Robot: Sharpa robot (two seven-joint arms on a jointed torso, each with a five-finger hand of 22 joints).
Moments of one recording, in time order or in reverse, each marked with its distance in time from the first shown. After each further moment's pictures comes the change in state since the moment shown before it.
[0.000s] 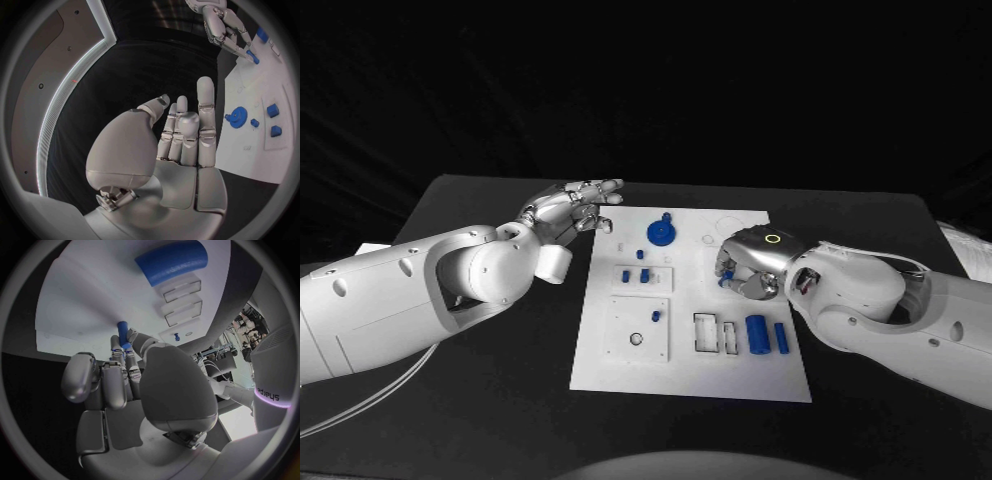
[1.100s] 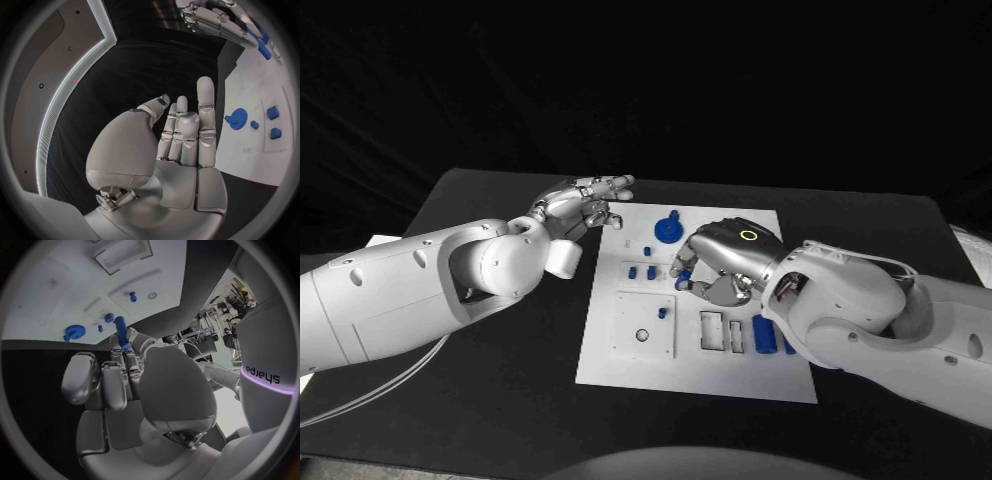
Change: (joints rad) left arm 0.000 0.009 0.000 -0.001 0.000 0.000 -0.001; left_hand 0.000 0.000 0.000 0.000 0.000 -0.004 0.003 0.005 0.000 -0.004 -0.004 0.003 0.001 0.000 0.000 0.000 -0.002 0.000 0.000 0.000 0.000 0.000; right arm 0.013 0.070 0.013 0.163 0.077 -0.071 0.020; right_hand 0.009 -0.001 -0.005 -0.006 0.004 0.009 0.000 0.004 0.003 0.008 0.008 -0.005 0.009 0.000 -0.007 0.008 0.009 0.000 0.004 -0.004 0.007 0.010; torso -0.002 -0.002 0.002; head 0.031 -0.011
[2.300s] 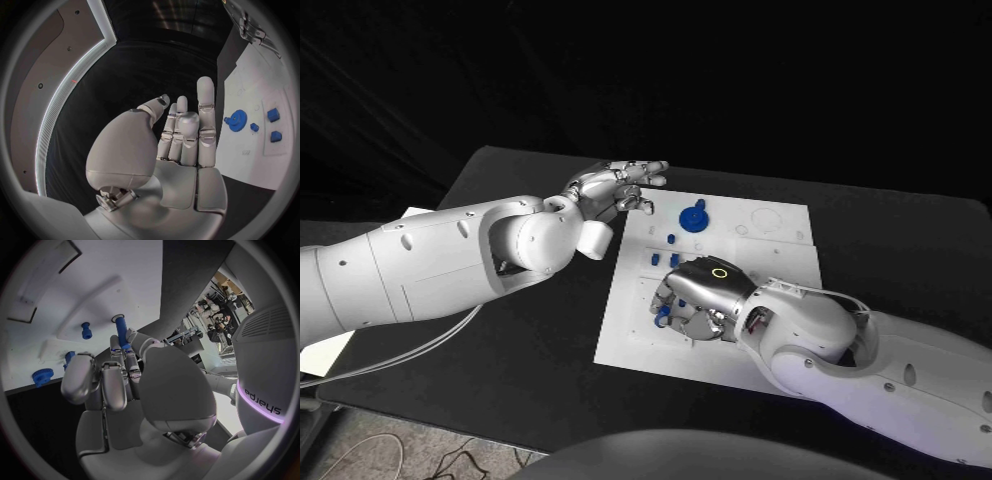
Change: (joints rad) left arm 0.000 0.015 0.000 -0.011 0.000 0.001 -0.002; left_hand 0.000 0.000 0.000 0.000 0.000 0.000 0.000 0.000 0.000 -0.003 0.004 0.000 0.000 0.000 0.000 0.000 0.000 0.000 0.000 0.000 0.000 0.000; right arm -0.130 0.168 -0.011 -0.135 -0.014 0.028 0.096; right_hand 0.003 0.003 0.000 -0.005 0.001 0.000 0.000 0.000 -0.001 0.000 0.000 -0.016 -0.001 0.002 0.002 0.000 -0.005 0.000 -0.004 -0.004 0.000 -0.008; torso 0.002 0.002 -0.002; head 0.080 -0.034
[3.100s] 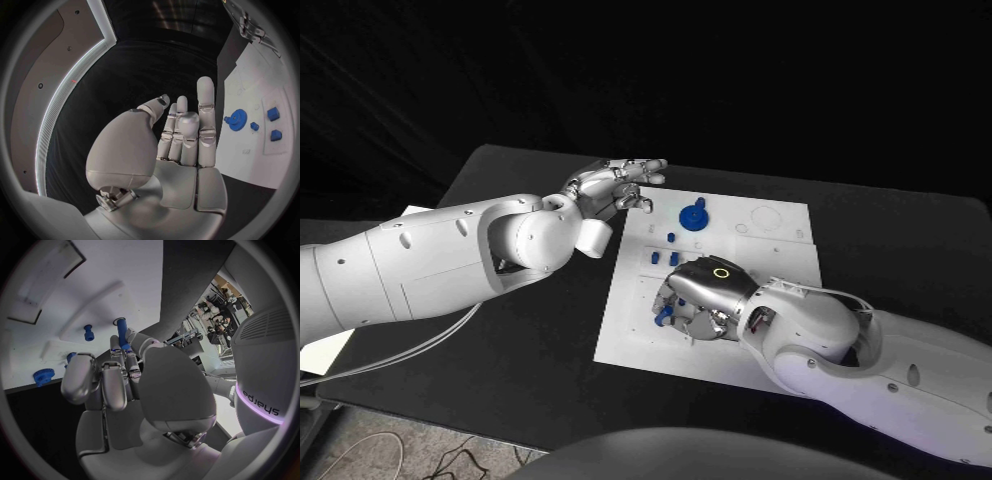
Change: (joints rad) left arm 0.000 -0.001 0.000 -0.002 0.000 0.001 -0.001; left_hand 0.000 0.000 0.000 0.000 0.000 0.000 0.000 0.000 0.000 0.000 0.000 0.004 0.001 0.000 0.000 0.000 -0.001 0.000 0.000 0.000 0.000 0.000; right arm -0.001 -0.011 0.000 0.008 -0.016 0.014 0.000; right_hand 0.004 0.004 0.001 -0.002 -0.004 0.000 0.000 0.000 0.000 0.000 0.000 -0.010 0.000 0.001 0.001 0.000 0.001 0.000 0.000 0.000 0.000 0.000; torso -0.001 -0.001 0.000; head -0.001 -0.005
